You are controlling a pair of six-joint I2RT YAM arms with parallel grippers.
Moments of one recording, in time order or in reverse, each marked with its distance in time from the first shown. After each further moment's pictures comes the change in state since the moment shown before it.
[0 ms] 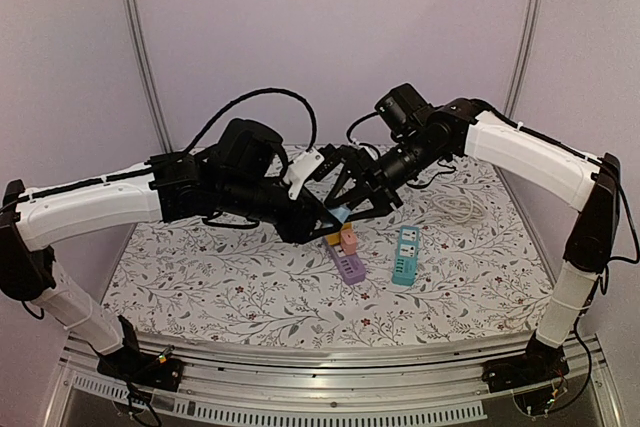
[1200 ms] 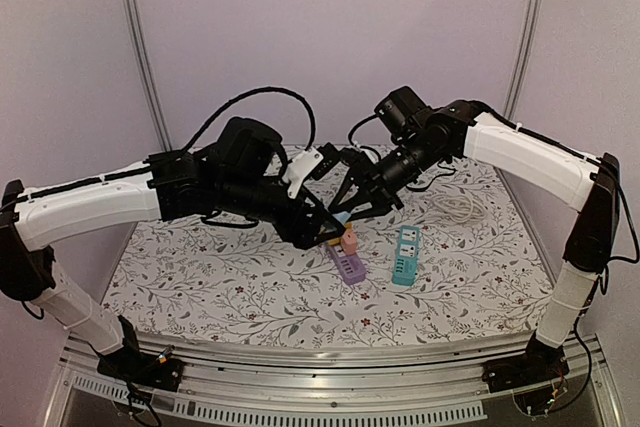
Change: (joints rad) left arm 0.000 -0.001 0.010 -0.020 0.000 -0.012; right arm 0.001 0.001 -0.012 -0.006 0.054 -0.011
